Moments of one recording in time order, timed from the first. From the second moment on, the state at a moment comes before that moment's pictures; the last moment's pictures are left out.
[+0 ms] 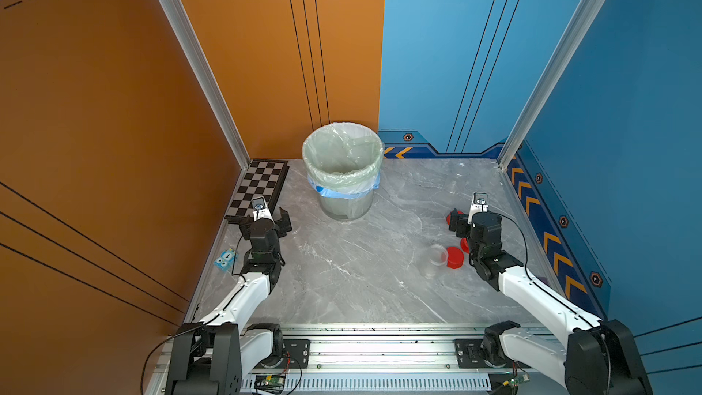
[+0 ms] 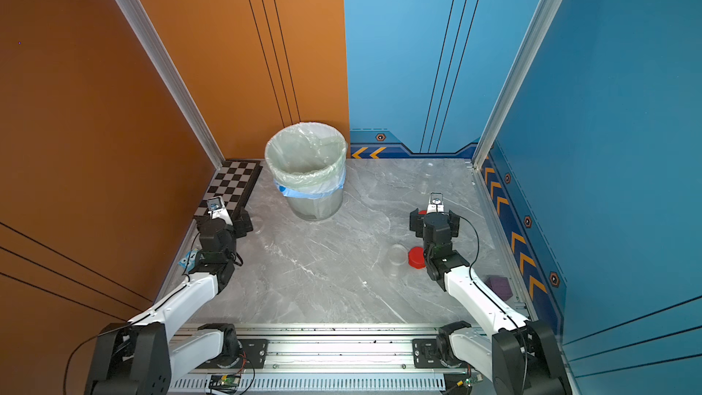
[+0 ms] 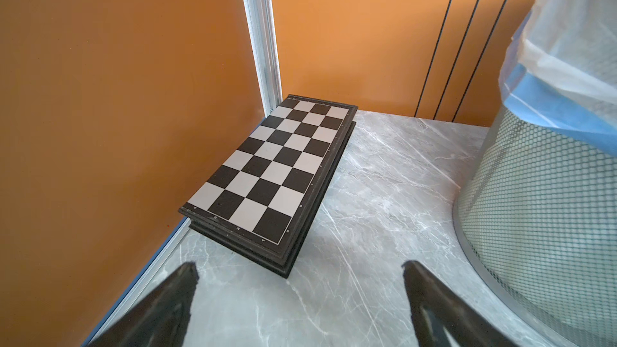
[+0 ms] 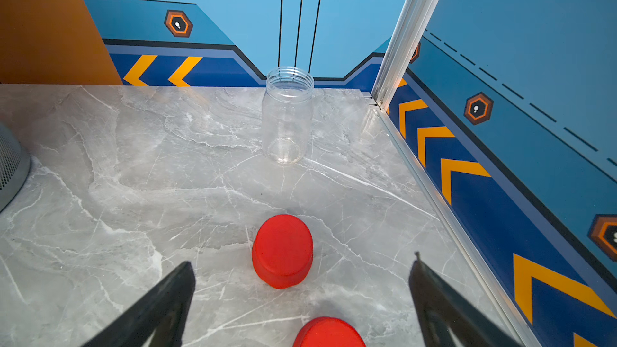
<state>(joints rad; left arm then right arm) -0.01 1.10 0.41 0.43 -0.37 -0.06 0.25 1.10 0.53 0.20 0.44 0.05</state>
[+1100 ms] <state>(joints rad) -0.34 0.83 0.49 -0.24 -0.57 -0.23 0.26 1.09 0.58 0.16 0.35 0.05</state>
